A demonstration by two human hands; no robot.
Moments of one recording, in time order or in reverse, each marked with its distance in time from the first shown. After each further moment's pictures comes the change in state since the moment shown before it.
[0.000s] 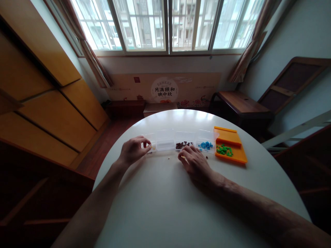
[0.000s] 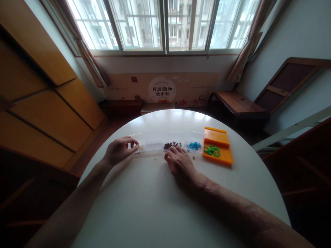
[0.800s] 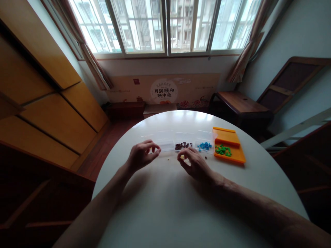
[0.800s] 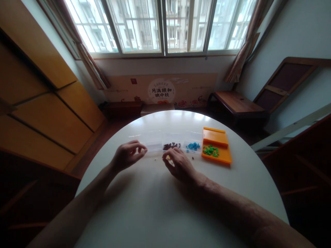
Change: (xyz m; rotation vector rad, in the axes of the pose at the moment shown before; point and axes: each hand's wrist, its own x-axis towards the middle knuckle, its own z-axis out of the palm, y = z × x) left_hand -0.008 0.035 0.008 -0.186 0.032 0.244; right_hand -0.003 0.001 -0.010 0.283 0.122 -0.030
